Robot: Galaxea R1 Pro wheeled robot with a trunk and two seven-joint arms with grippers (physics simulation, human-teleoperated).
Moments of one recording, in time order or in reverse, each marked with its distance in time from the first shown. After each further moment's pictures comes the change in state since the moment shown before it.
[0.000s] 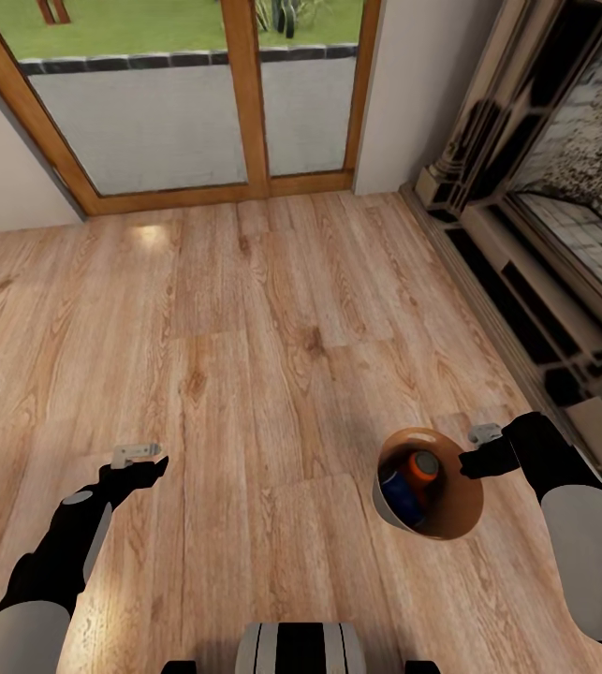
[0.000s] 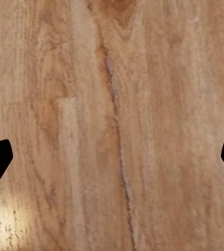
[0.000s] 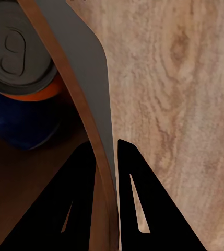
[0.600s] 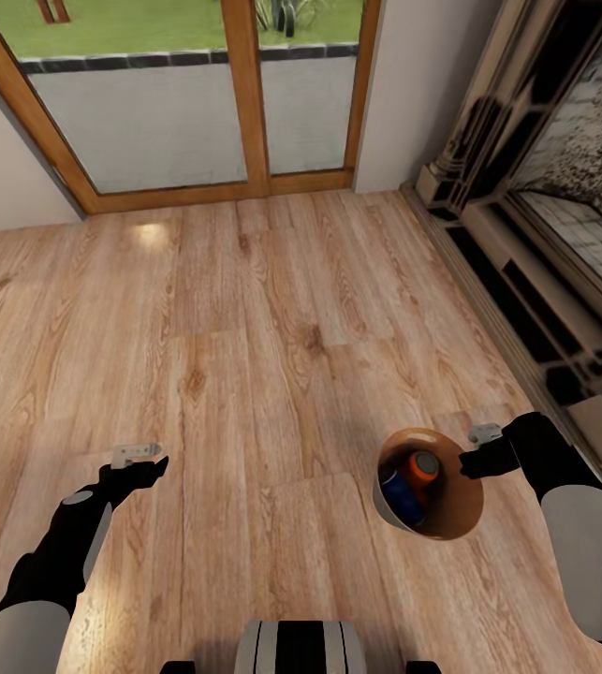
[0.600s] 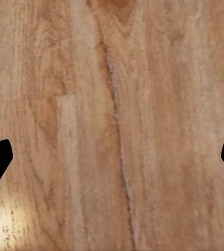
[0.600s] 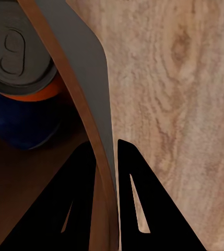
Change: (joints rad) left arm 0.000 0.000 0.000 0.000 0.000 0.000 0.000; right arm 0.000 0.000 0.000 0.000 0.002 -0.002 0.000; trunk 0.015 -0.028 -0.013
